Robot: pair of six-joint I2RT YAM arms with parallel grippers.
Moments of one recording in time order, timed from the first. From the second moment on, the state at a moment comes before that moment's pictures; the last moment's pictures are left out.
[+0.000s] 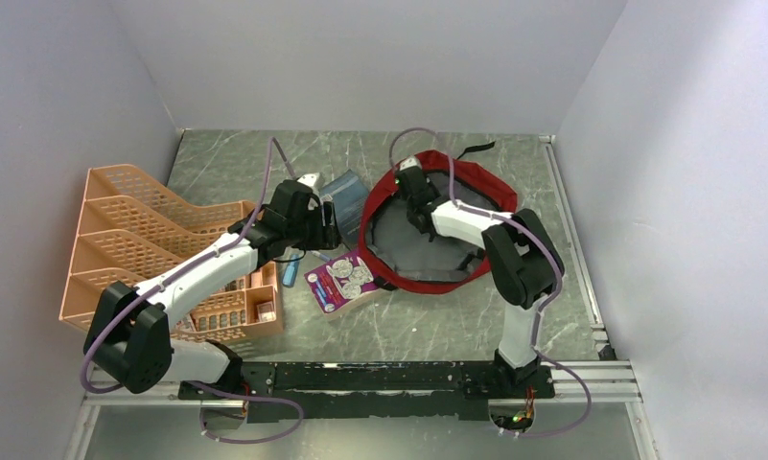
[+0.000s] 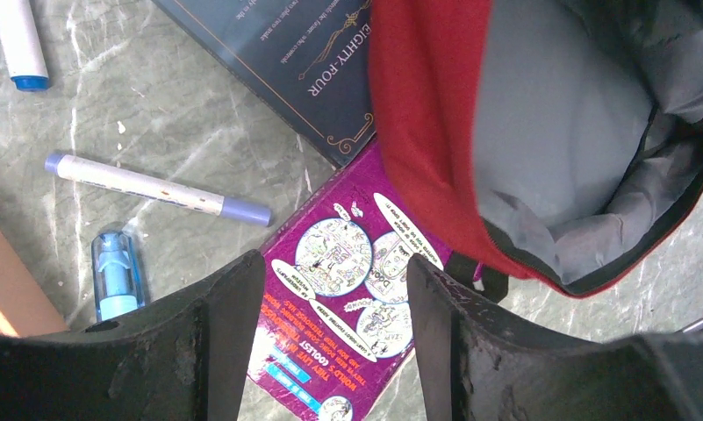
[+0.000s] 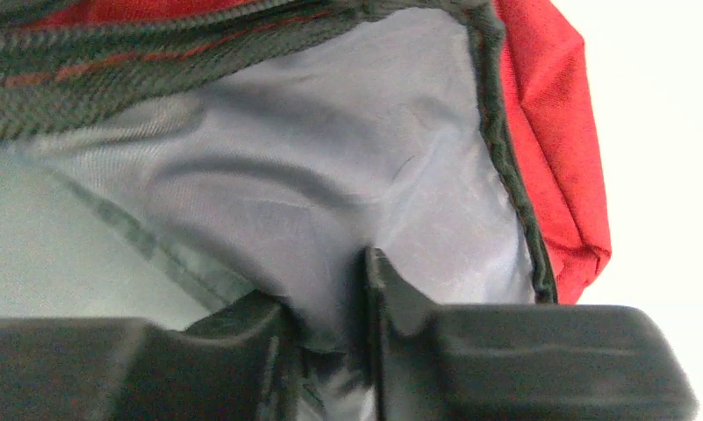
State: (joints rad) left arm -0.57 1.33 0.91 -0.31 0.01 -0.50; right arm 0.56 1.91 1.18 -0.12 0.64 -0.25
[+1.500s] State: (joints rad) left arm -0.62 1.07 0.63 -0.46 -0.11 -0.90; right arm 0.25 1.46 1.14 -0.27 -0.14 0.45
